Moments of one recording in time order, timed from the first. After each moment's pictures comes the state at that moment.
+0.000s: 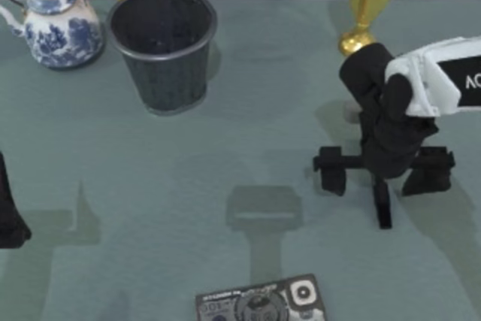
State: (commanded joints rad) left arm 0.00 0.00 0.00 0.00 0.00 0.00; right arm 0.42 2.16 1.24 -0.61 0.07 0.45
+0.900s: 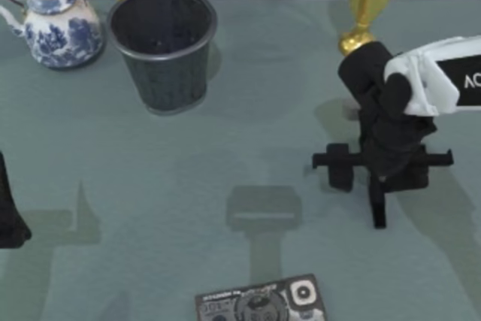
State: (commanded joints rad) left arm 0.00 0.00 0.00 0.00 0.00 0.00; right arm 0.42 2.16 1.24 -0.61 0.07 0.45
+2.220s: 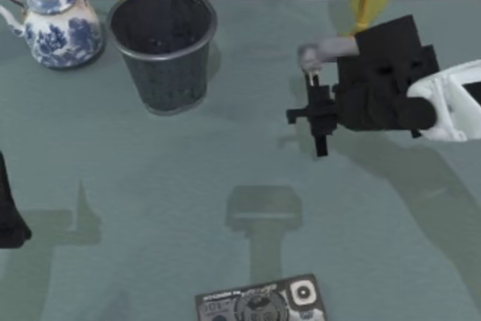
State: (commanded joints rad) left arm 0.00 0.00 0.00 0.00 0.00 0.00; right arm 0.44 1.98 1.09 0.07 -0.12 0.26
